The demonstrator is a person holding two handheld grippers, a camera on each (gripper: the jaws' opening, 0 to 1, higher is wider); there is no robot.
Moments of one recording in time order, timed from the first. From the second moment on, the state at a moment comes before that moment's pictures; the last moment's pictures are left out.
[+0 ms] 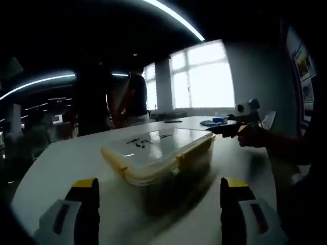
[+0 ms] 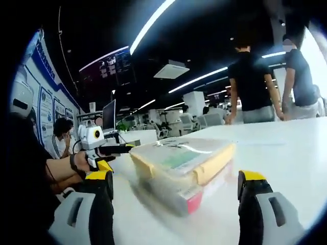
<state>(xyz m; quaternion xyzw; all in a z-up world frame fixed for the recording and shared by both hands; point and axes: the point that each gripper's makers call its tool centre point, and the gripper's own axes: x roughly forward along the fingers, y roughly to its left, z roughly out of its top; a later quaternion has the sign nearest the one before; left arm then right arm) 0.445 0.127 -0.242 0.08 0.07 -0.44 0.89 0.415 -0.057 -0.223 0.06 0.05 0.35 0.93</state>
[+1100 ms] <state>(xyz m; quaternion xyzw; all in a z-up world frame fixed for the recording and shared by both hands) 0.402 0.168 -0.252 0.10 0.06 -0.42 0.90 0.348 -0.070 -0.236 0.08 0.03 0.33 0.94</state>
